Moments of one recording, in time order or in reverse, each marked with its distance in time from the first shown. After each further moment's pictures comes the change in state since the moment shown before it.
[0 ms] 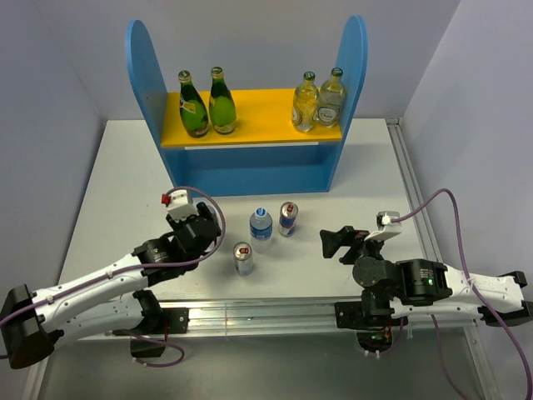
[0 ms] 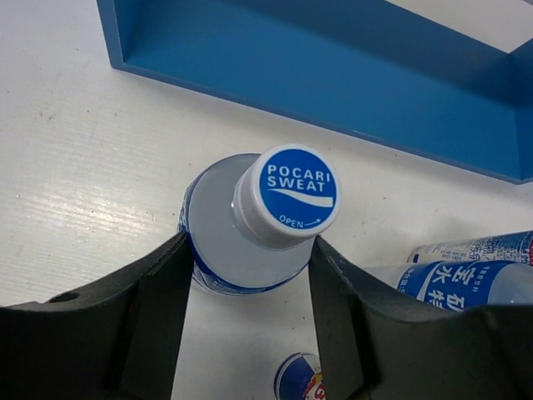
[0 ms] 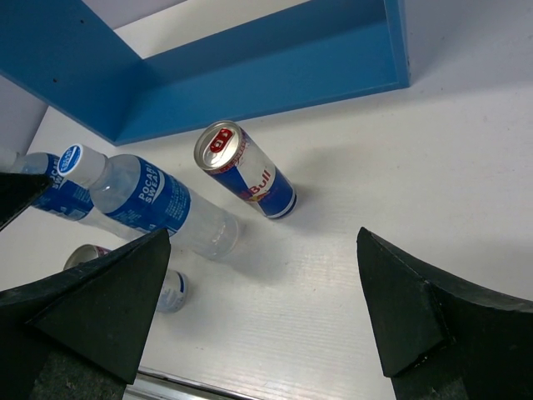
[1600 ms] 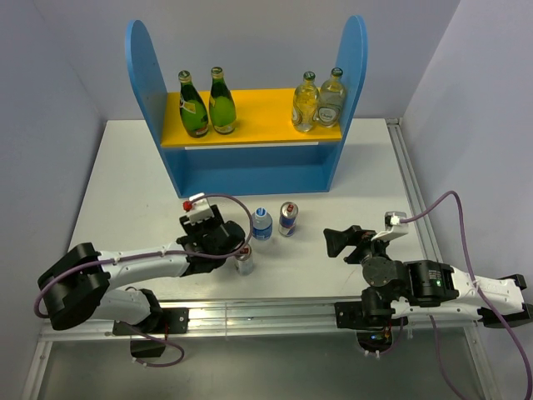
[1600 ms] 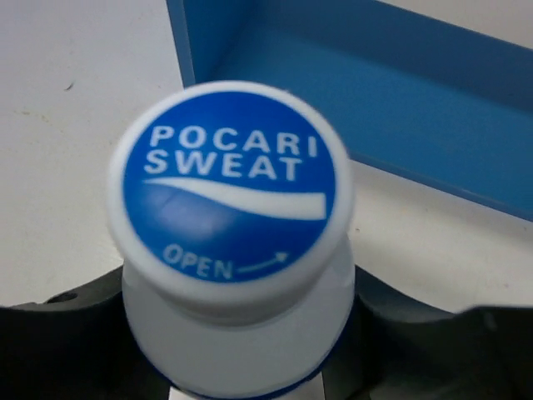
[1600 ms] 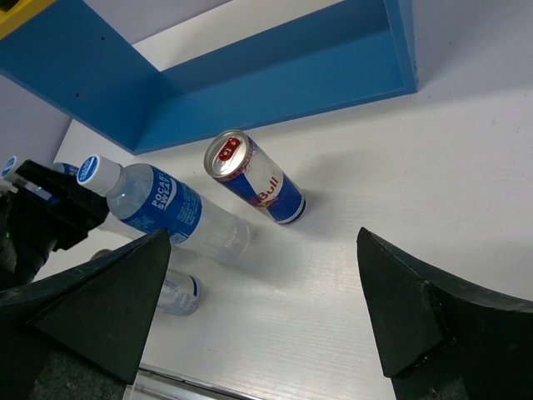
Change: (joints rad) left arm -0.035 0.398 -0.023 0.200 -0.339 -0.072; right arm 0.000 -0.074 -0.006 0.012 -0.002 -0.023
